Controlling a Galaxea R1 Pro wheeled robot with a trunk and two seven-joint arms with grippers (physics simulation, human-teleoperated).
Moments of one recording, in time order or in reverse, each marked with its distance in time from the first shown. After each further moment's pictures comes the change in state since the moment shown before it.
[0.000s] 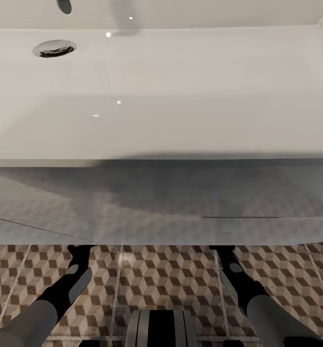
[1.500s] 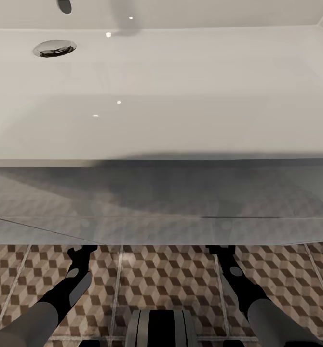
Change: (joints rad) left arm 0.000 -0.010 -0.001 0.057 0.002 -0.002 -0.007; right arm 0.020 0.000 0.000 0.000 0.003 0.025 0.000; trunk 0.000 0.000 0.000
